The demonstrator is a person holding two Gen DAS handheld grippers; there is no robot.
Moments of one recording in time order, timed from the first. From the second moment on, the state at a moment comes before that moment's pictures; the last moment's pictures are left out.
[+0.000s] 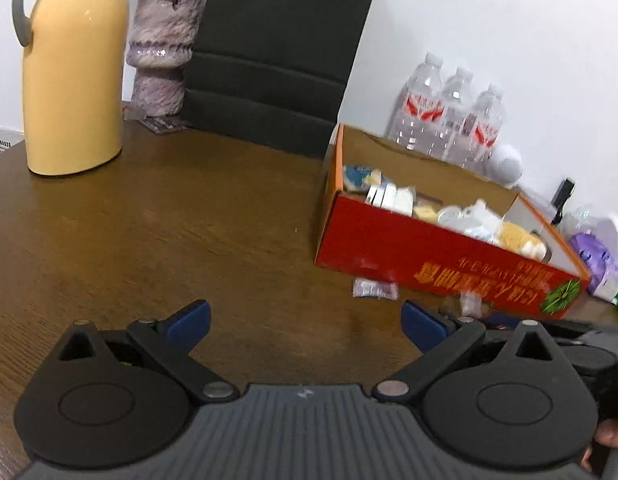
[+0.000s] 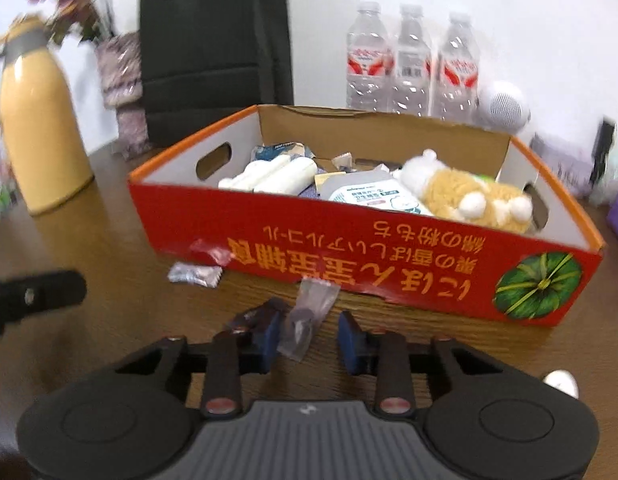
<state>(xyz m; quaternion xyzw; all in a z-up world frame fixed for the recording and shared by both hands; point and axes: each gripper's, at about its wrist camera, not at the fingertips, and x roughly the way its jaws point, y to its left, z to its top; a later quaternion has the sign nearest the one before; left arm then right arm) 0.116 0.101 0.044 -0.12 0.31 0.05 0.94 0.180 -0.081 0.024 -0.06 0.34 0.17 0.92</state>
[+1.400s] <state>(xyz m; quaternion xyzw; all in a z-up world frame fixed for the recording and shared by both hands) 0.186 -0.001 0.031 0.06 0.35 -0.16 0.92 0.130 -0.160 0.020 -0.01 0.32 0.20 0.93</state>
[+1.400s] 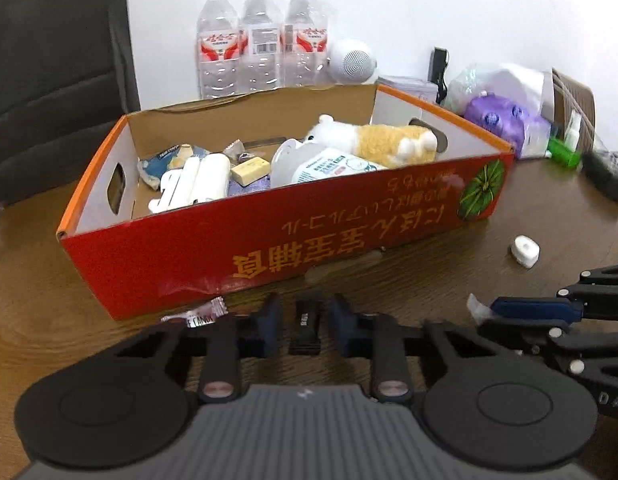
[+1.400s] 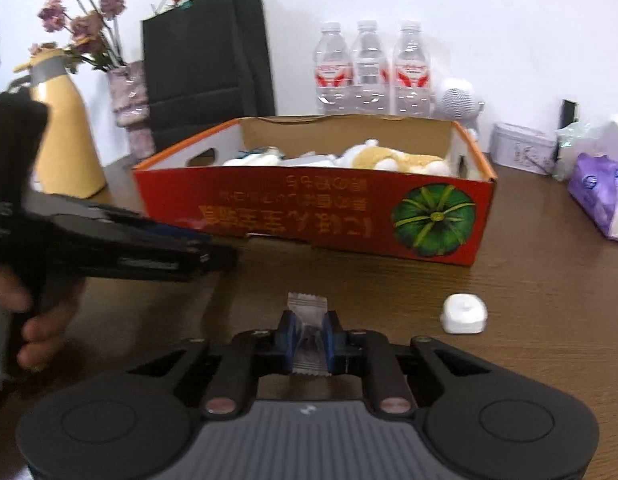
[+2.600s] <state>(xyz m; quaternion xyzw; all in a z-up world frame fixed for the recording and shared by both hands) -0.108 -0.031 0.071 -0.03 0.14 0.01 0.99 -0.099 -0.175 0.065 0.00 0.12 0.14 0.98</state>
